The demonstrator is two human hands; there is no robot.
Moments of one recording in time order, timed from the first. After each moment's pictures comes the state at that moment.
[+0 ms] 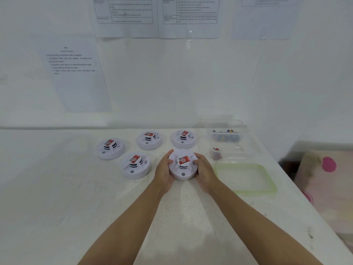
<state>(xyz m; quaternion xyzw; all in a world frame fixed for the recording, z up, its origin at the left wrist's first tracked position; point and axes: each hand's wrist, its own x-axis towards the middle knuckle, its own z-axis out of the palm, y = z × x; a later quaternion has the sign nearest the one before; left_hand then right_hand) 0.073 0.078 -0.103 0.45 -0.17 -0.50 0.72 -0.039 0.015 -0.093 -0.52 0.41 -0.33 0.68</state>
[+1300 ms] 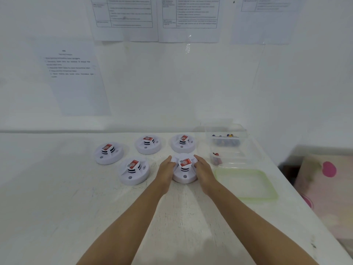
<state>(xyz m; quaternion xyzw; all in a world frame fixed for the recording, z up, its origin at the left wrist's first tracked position) 0.067 0.071 -0.081 0.61 -0.22 -0.43 0.64 -0.033 0.012 -0.076 -0.57 0.47 -0.28 0.61</state>
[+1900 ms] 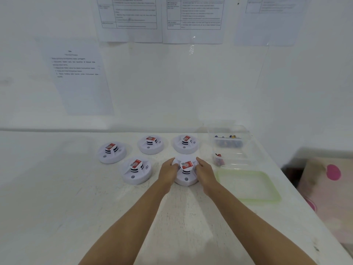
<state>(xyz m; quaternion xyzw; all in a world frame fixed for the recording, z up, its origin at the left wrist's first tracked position) 0.060 0.083 -0.066 0.70 -0.29 -0.36 0.55 -0.037 0.020 -0.070 -0.61 0.50 -0.26 0.57</state>
